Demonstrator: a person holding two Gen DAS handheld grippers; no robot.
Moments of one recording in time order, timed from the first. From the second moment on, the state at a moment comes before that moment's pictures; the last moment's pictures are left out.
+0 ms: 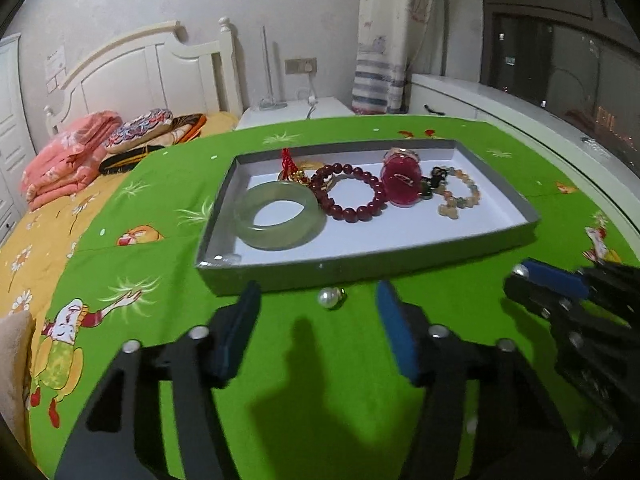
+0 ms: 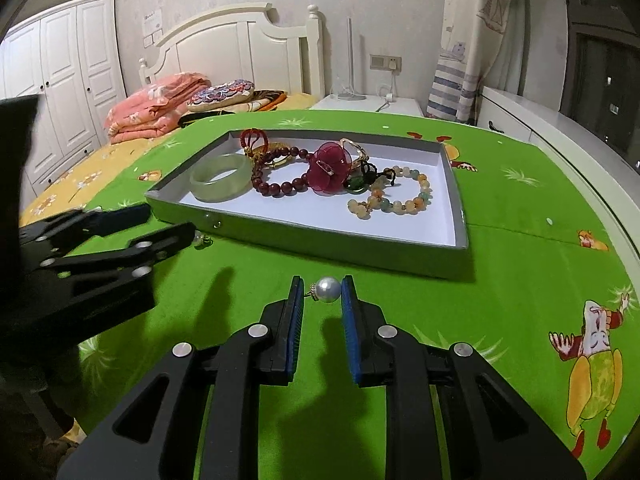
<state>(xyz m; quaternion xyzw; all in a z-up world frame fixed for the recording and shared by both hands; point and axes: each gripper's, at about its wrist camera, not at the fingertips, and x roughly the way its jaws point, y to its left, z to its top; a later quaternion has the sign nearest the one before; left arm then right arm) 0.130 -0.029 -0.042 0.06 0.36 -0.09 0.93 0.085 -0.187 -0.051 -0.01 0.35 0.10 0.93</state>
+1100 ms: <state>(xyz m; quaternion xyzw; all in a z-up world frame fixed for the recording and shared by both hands) 0.160 -0.029 -0.056 0.03 0.40 -0.08 0.91 0.085 -0.193 -0.051 0.01 0.35 0.11 0.93</state>
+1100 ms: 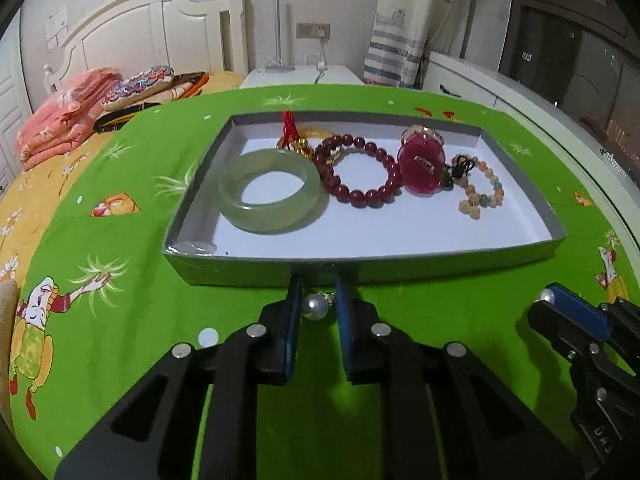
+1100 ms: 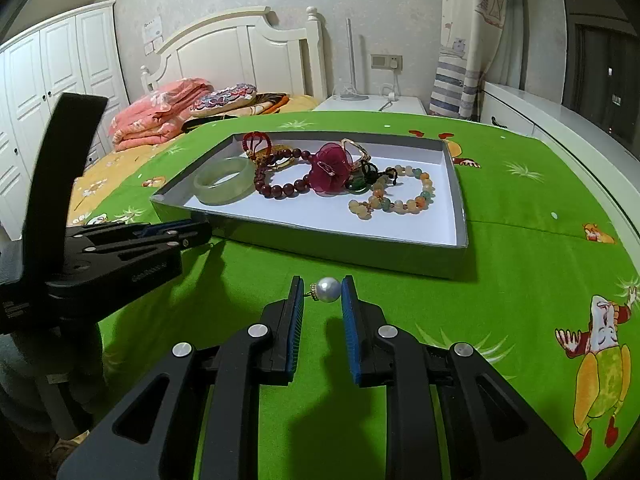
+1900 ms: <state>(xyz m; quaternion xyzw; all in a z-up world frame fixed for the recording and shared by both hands) 0.066 0.007 -0.030 0.01 0.25 -0.04 0.97 0.038 -0.164 -0.033 -0.03 0.26 0.11 0.96</state>
